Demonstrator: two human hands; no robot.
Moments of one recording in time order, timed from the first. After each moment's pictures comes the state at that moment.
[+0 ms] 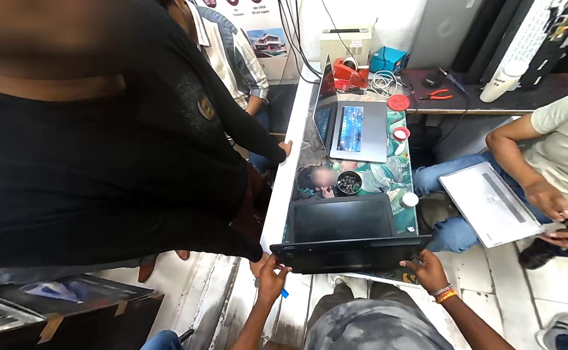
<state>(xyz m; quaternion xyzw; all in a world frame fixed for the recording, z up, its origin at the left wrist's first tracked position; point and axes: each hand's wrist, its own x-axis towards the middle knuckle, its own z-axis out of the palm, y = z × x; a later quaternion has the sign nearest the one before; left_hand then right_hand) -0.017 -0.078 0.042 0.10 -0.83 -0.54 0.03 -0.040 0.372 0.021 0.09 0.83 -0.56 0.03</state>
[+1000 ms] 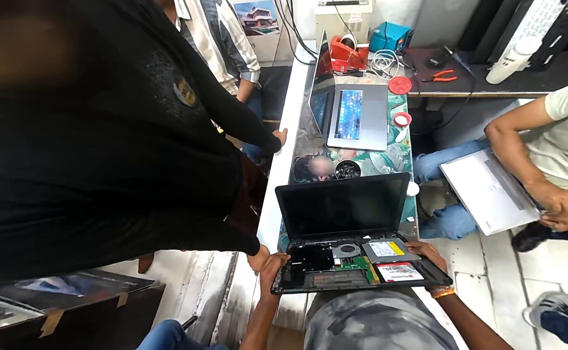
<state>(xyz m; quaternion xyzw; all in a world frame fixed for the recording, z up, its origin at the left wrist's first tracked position) -0.008 -0.080 0.015 -0.09 -0.88 -0.43 0.20 -0.023 0.383 -0.012 -0.07 0.83 -0.53 -0.15</state>
